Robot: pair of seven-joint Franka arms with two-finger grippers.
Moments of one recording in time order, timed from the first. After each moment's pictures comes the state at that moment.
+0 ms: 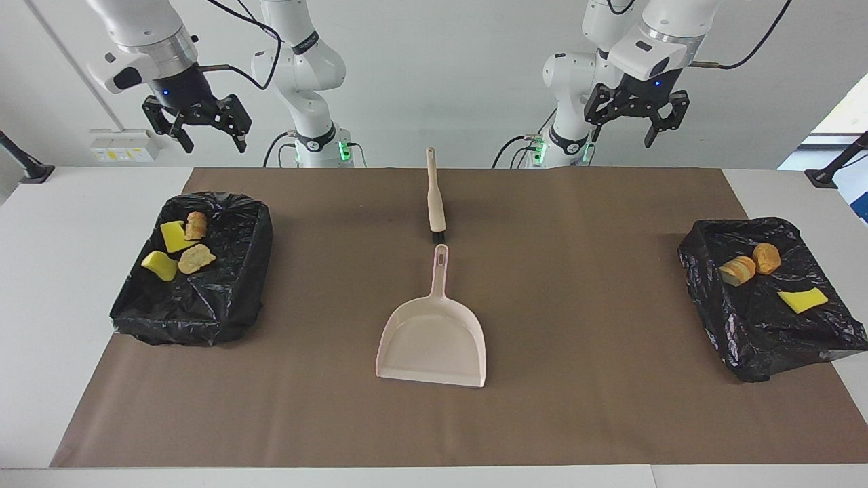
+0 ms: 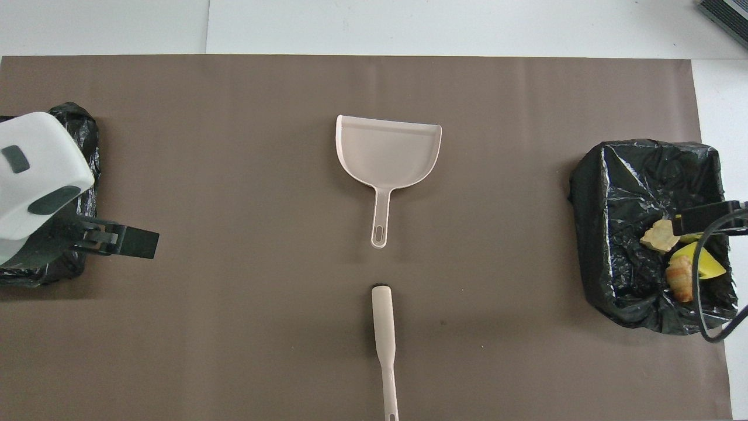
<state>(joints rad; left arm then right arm) -0.17 -0.10 -0.11 -1.51 0.00 1.39 -0.06 0.01 -0.12 -0.05 -1.60 0.01 1.47 -0.02</state>
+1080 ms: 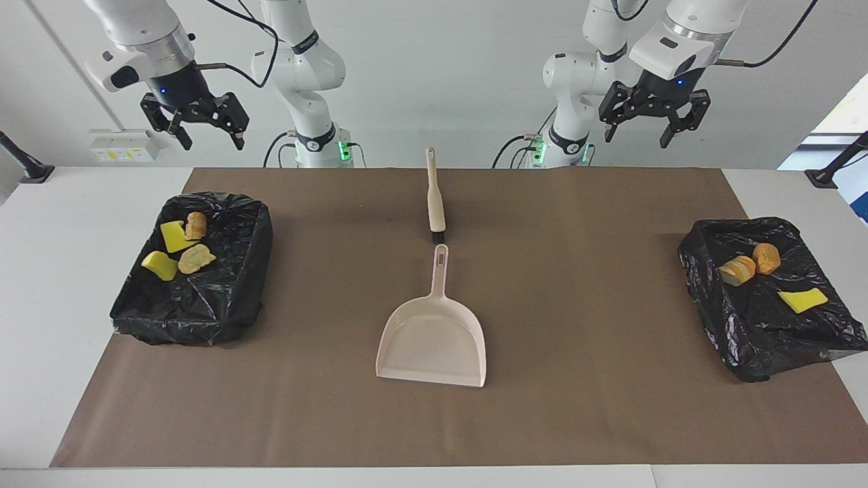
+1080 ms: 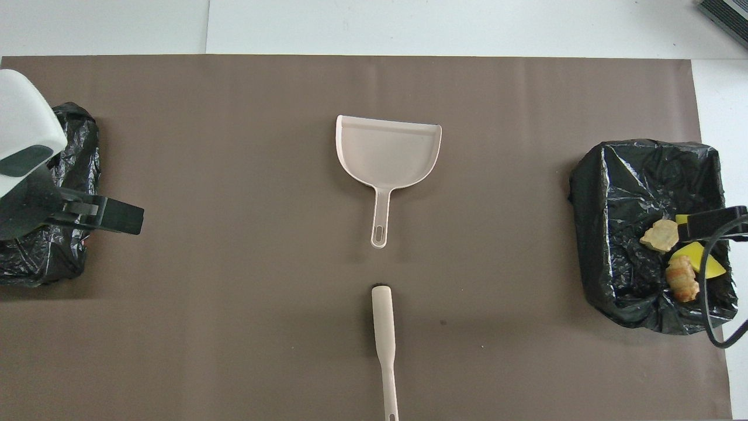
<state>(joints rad) -0.16 -0.02 -0.10 -1.39 0.00 1.35 -0.05 0.00 -0.12 -0.06 -1.61 0.01 1.45 -0.02</state>
